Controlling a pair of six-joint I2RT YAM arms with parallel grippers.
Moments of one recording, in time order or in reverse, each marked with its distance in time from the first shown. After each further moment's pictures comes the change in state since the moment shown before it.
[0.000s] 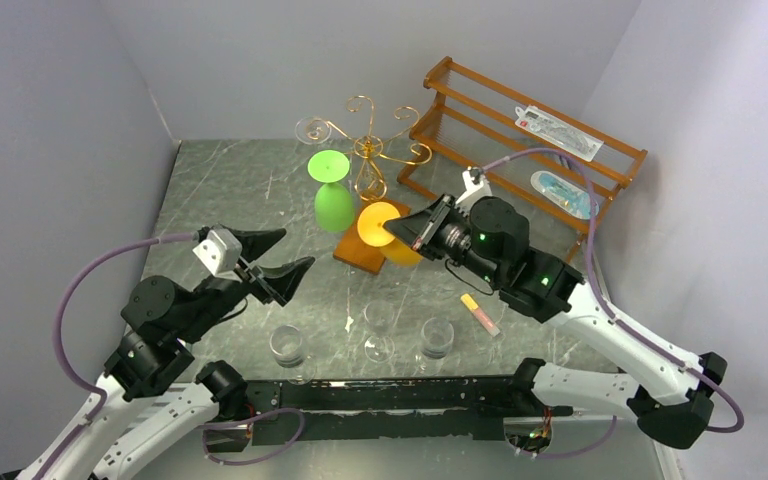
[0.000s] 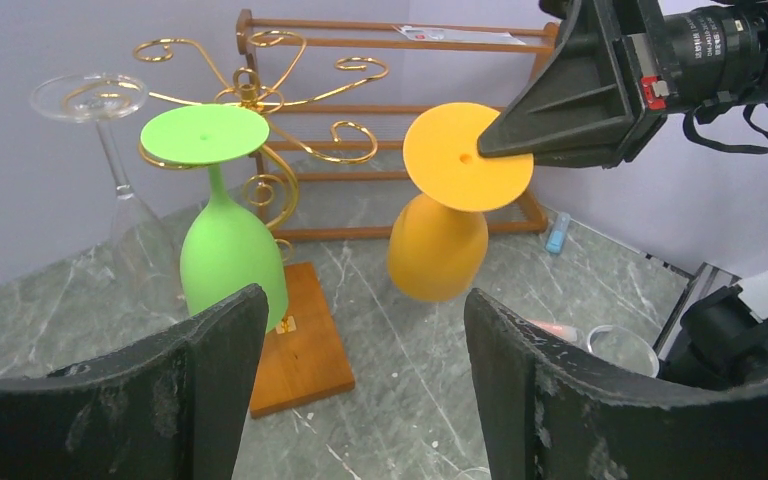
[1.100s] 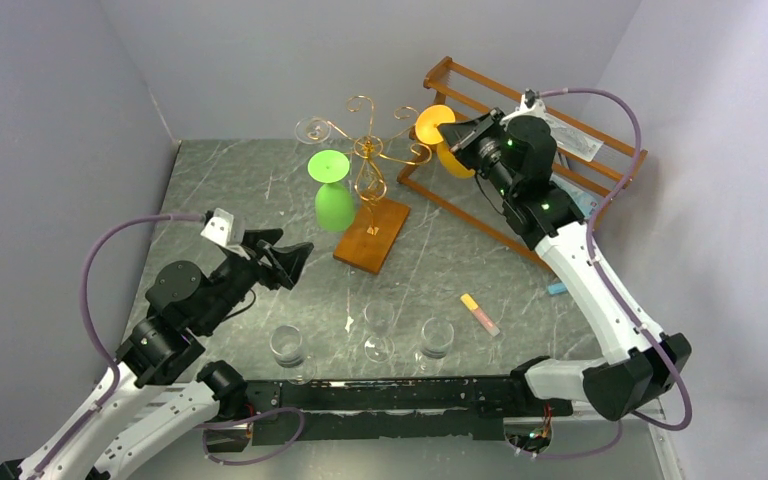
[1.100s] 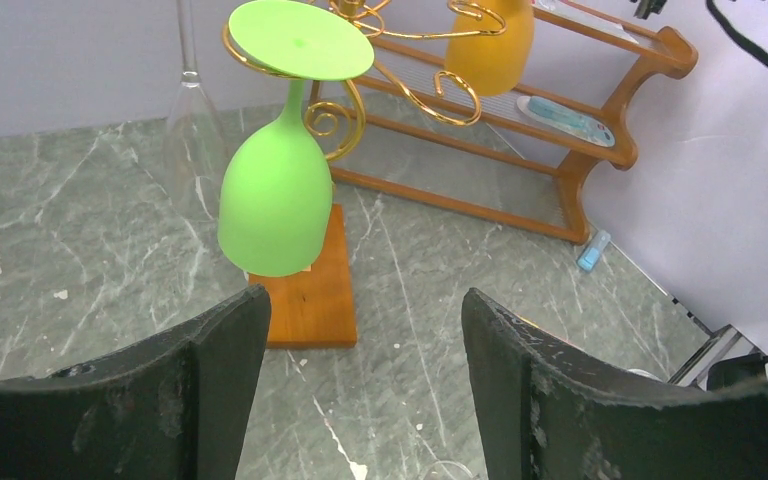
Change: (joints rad) left arm 0.000 0.080 0.001 -0.064 -0.215 -0.191; right arm -0.508 0.259 0.255 0.105 -0.030 -0.176
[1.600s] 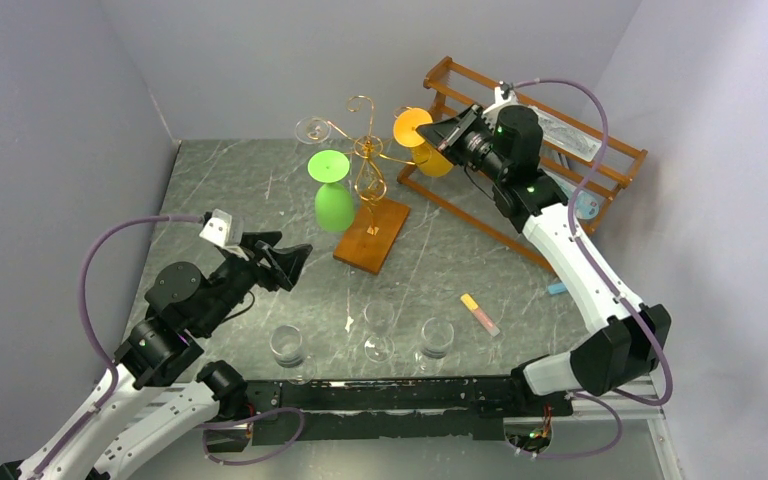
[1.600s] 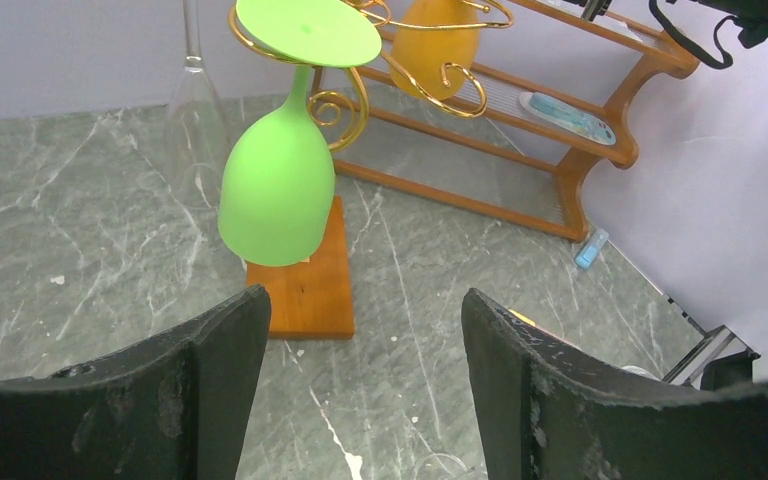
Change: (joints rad) left arm 0.000 -0.011 0.000 -0.024 -0.011 -0.026; right arm -0.054 0.129 0.016 0.096 -0.297 0.027
